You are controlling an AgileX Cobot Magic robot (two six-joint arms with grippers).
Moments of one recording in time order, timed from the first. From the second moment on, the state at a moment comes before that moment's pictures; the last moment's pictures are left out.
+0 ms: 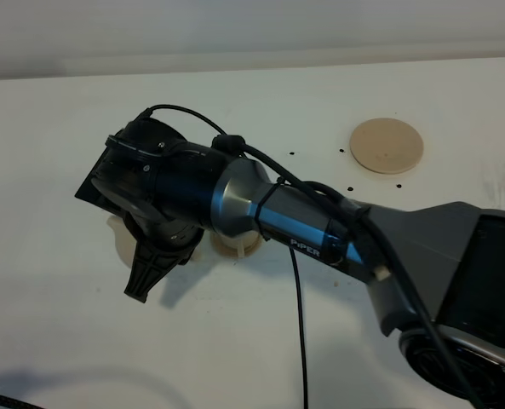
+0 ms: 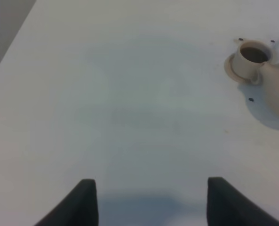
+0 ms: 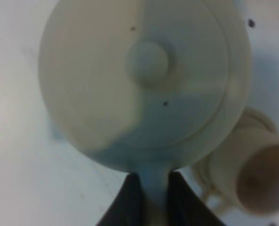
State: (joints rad) left arm 0.01 0.00 -0.51 0.12 1.08 -0.16; right arm 1.03 2.33 -2.08 -0.23 1.21 -0.02
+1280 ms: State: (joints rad) left arm 0.01 0.00 -0.51 0.12 1.08 -0.16; right arm 0.89 1.91 -1.34 -0.62 0.89 -0.02
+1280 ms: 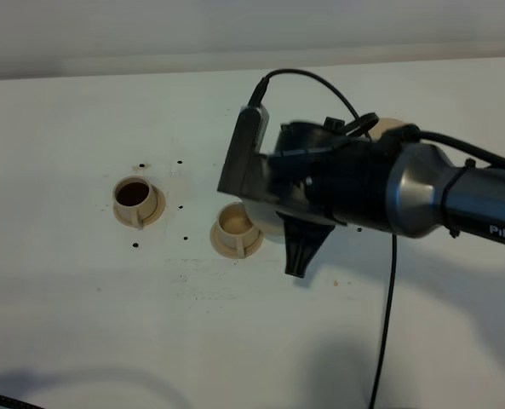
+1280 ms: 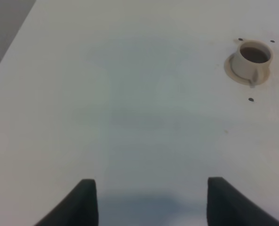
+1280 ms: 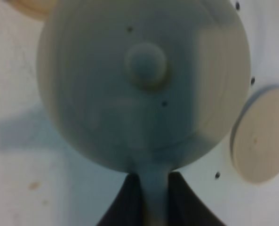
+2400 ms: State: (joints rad) left arm 0.01 0.00 -0.51 0.12 1.08 -0.16; right arm 0.87 1.97 -1.25 -0.85 0.76 -0.09
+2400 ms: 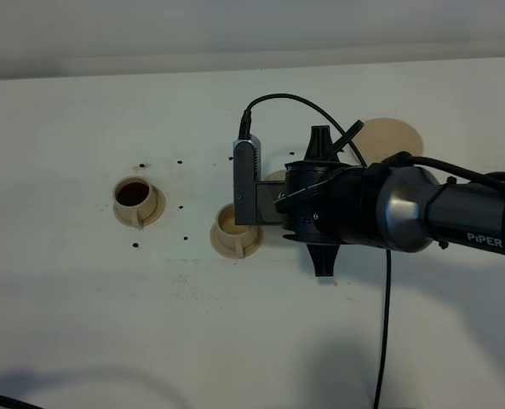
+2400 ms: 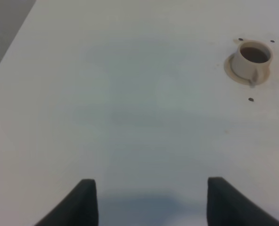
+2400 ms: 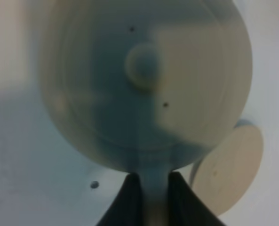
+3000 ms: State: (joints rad) left arm 0.01 0.00 -0.51 0.12 1.08 -0.16; right arm 0.88 1.97 -1.25 -0.95 0.78 -0.19
